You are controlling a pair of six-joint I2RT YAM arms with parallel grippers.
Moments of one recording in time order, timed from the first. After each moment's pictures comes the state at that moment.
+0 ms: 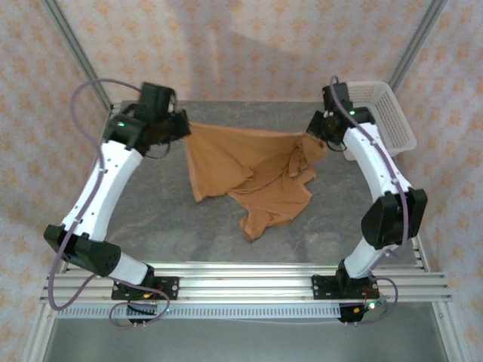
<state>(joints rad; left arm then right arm) -0.24 1.47 1.79 -1.06 -0.03 -0.57 0.19 1.65 1.73 -0.97 0.05 0.56</state>
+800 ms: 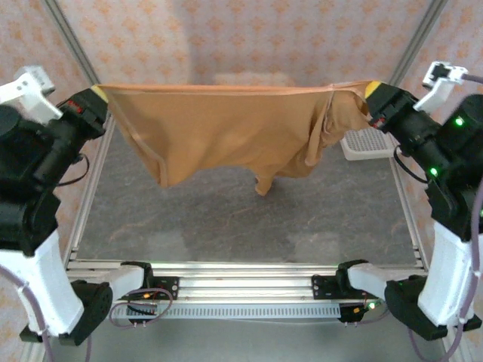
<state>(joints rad) 0.00 1.14 2.21 -1.11 0.12 -0.61 0.19 1.13 2.14 -1.01 -0.20 0.59</state>
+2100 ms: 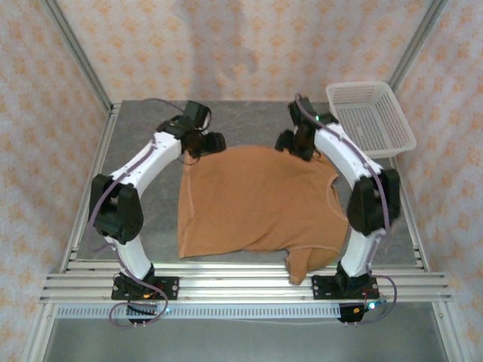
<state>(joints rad) -0.33 1.81 1.52 -0.74 0.13 -0.56 0.35 1.75 1.51 -0.93 -0.05 0.65</state>
